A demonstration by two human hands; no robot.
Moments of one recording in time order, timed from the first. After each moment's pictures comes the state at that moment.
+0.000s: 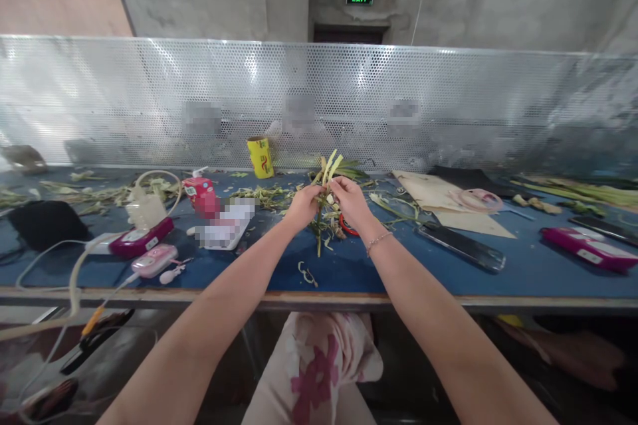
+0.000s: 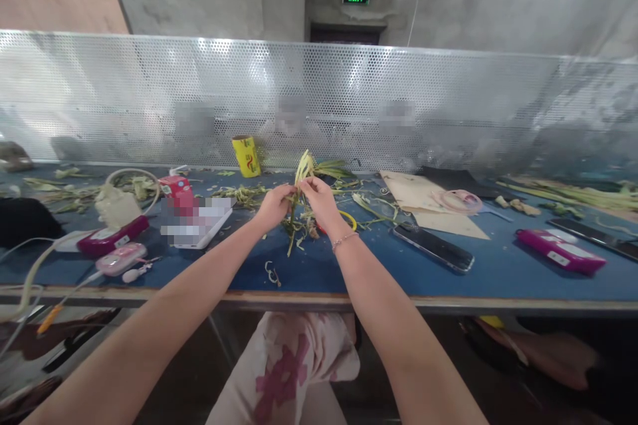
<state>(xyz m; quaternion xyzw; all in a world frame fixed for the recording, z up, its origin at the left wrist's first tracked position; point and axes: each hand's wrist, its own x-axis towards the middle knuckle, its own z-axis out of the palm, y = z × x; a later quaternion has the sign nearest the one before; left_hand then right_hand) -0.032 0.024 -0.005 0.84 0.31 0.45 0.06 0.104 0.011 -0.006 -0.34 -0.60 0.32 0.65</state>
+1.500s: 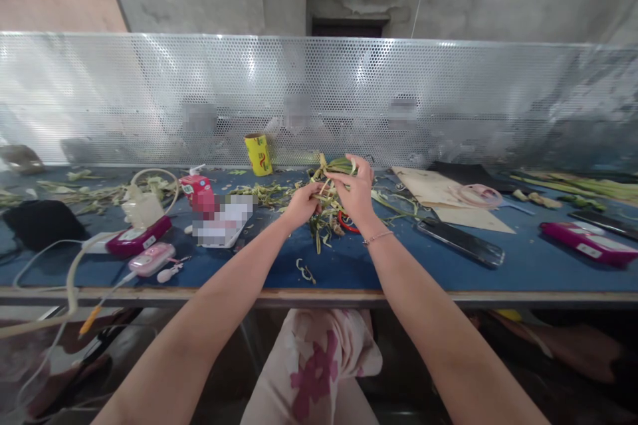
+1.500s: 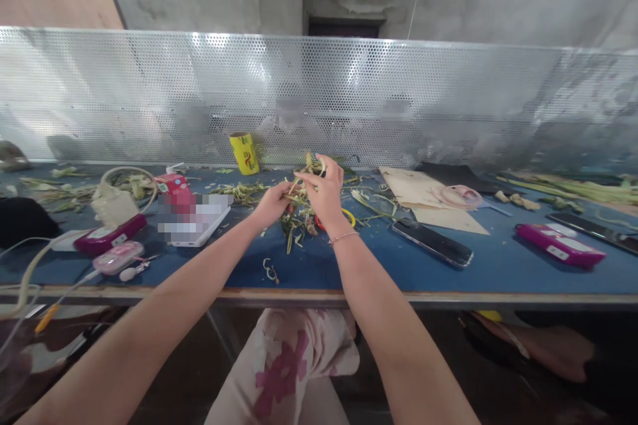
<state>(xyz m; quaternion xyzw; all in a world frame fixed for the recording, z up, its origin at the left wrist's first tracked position) -0.025 0.013 -0.001 0.78 0.32 0.44 0.30 0.121 0.001 0.004 -0.40 -0.67 -0.15 0.61</state>
